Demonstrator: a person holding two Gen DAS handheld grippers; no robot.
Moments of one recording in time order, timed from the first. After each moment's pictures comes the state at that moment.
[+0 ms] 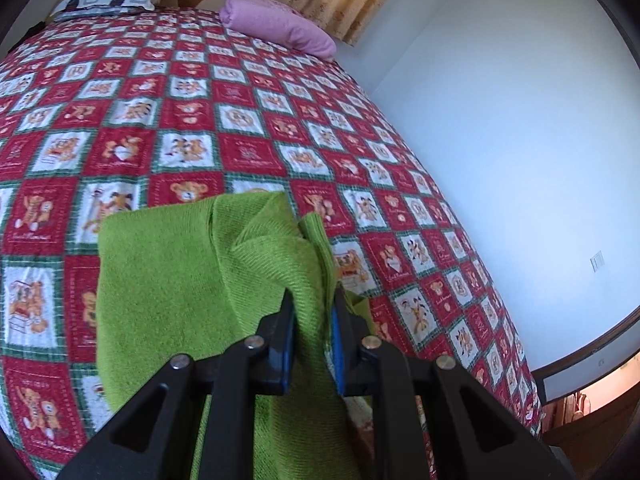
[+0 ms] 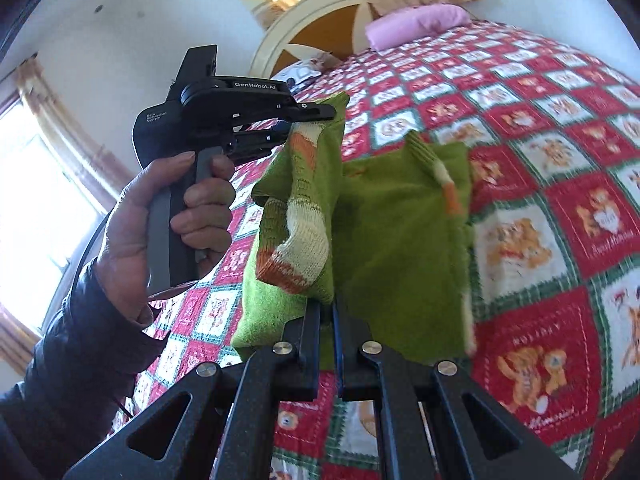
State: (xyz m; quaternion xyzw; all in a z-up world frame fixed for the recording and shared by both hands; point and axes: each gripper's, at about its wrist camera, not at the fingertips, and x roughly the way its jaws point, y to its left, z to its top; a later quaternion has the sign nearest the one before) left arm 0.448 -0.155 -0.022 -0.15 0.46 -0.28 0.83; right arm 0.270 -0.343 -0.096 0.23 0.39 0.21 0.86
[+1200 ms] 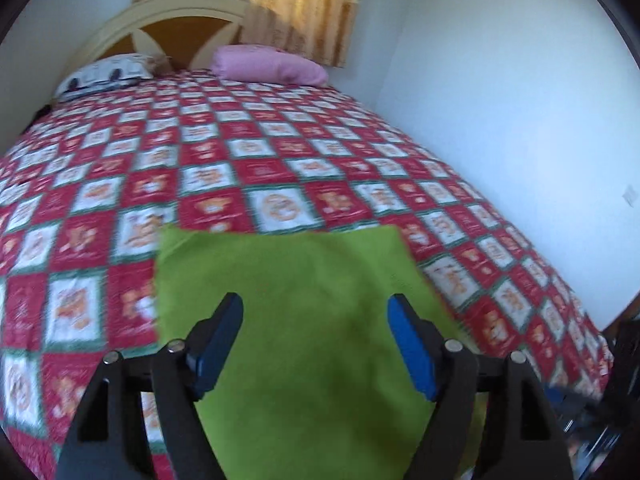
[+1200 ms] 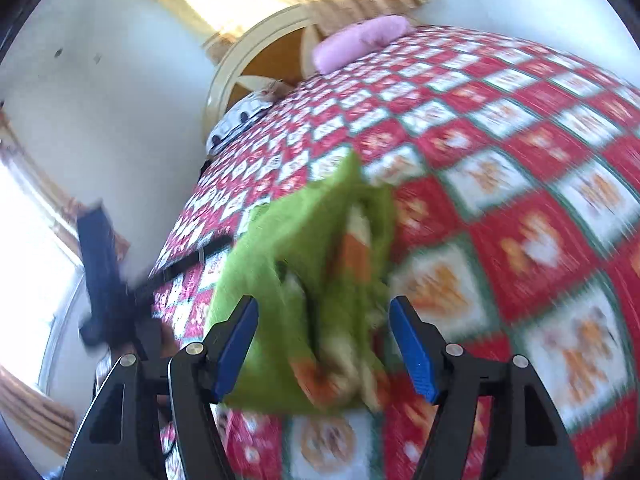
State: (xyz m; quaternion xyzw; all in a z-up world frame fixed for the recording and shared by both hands) left arm 0.366 -0.153 -0.030 -0.04 0.37 -0.22 0.90; right arm 0.297 -0.391 -0.080 0.27 0.38 0.13 0.87
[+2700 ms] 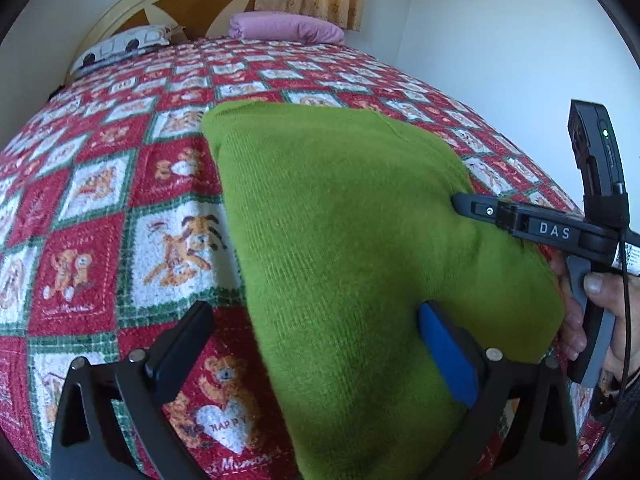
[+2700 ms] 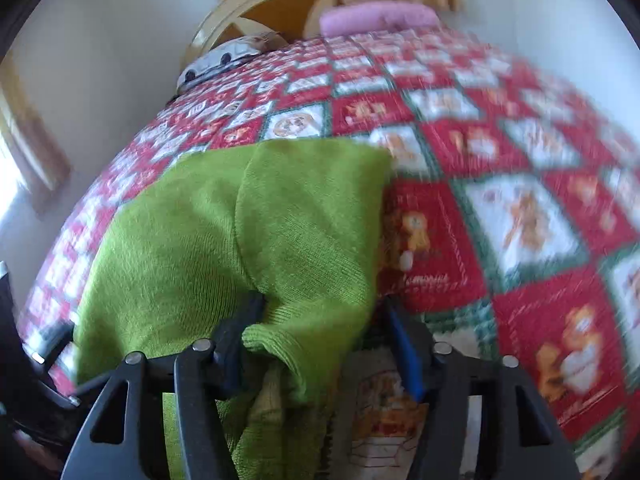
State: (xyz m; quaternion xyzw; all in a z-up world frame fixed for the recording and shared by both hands) left arm 0.315 -0.131 -0.115 0.00 0.42 -0.20 0.89; right arm 0.379 -0.373 -0.149 0.13 0.44 0.10 0.88
